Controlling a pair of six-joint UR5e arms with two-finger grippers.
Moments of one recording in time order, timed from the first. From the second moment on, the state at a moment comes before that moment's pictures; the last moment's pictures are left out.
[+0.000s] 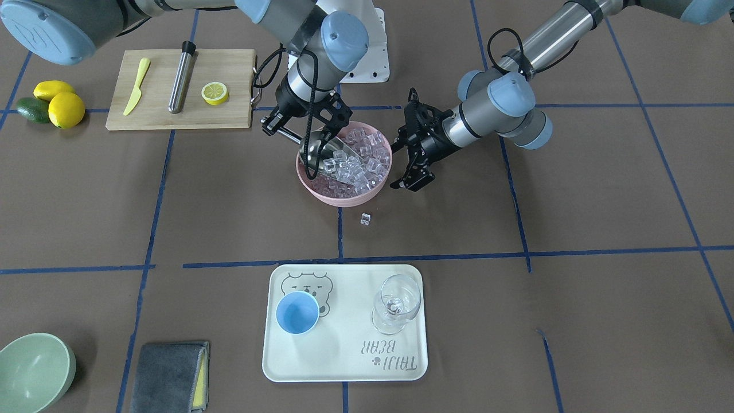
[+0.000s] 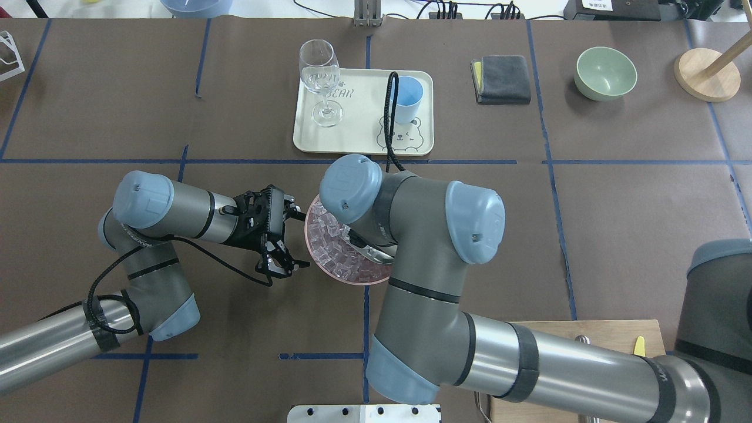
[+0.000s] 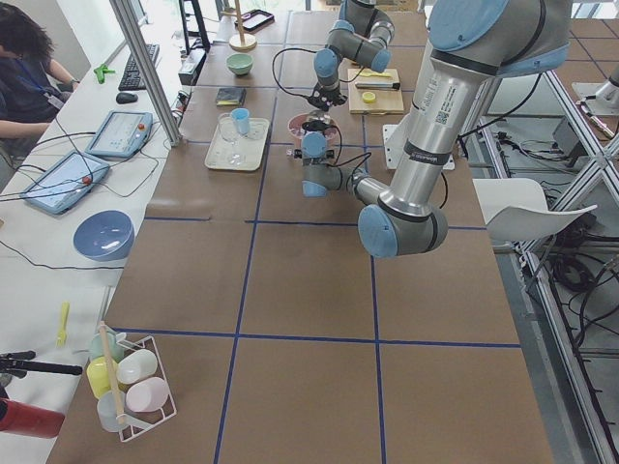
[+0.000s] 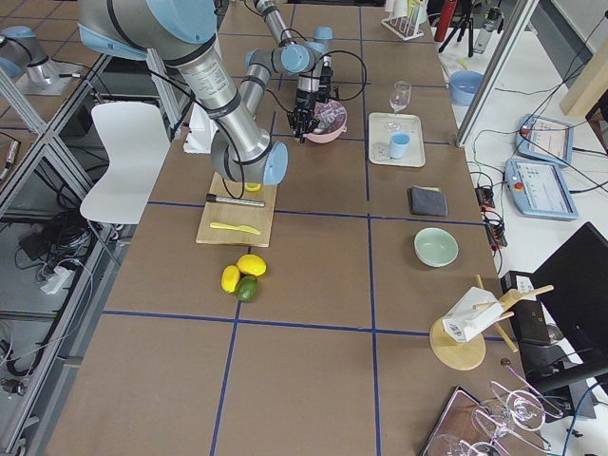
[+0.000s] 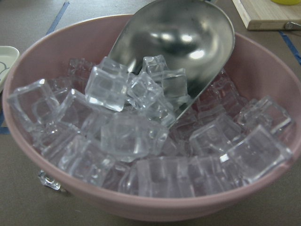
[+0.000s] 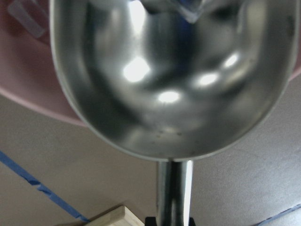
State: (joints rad) left arm -0.55 -2.02 -1.40 -2.78 -2.07 0.05; right arm 0.41 -0.73 1.71 -2.33 1.78 0.12
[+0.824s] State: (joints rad) left arm -0.55 -2.02 -1.39 -2.78 -2.07 0.05; right arm 0.44 -0.82 1.91 -2.34 1.81 0.12
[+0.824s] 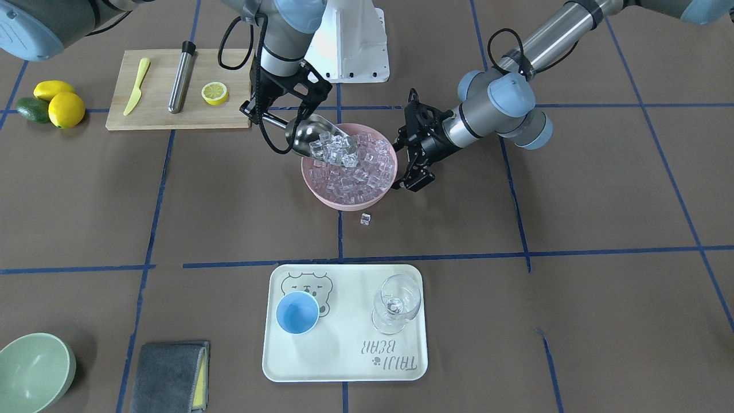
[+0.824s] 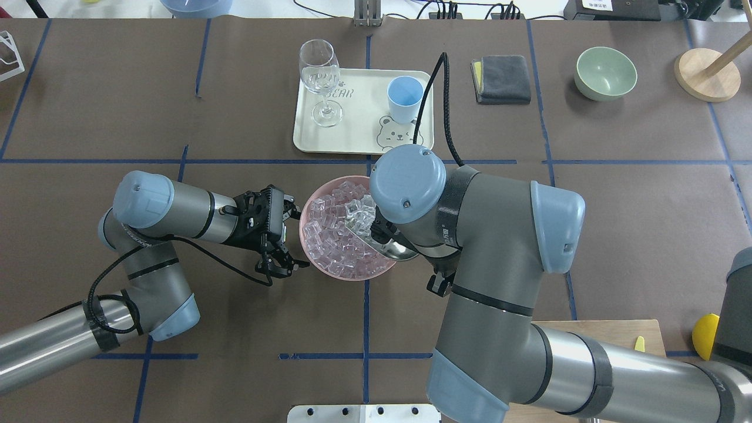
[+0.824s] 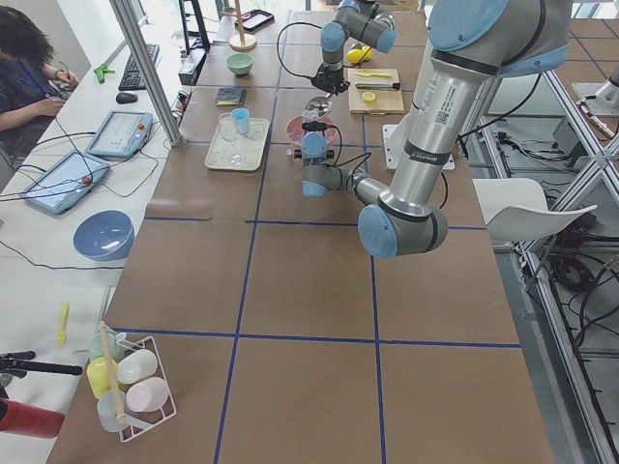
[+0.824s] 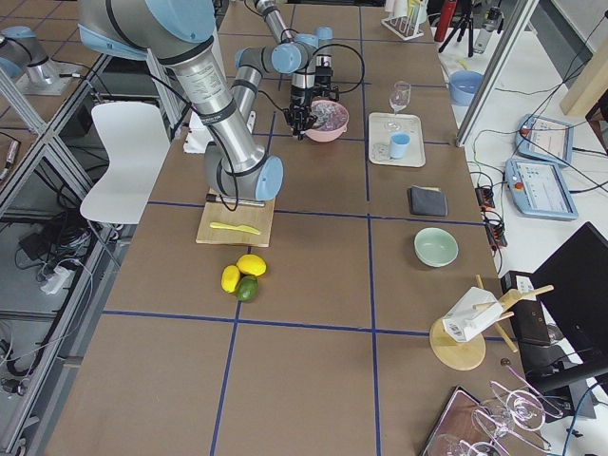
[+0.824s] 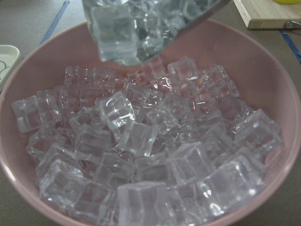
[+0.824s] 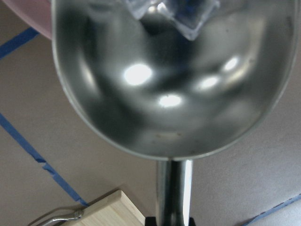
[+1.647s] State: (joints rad) left arm -0.55 -2.03 -1.39 -2.78 -2.07 0.05; right arm 0.63 -0.78 1.92 -2.38 2.00 0.19
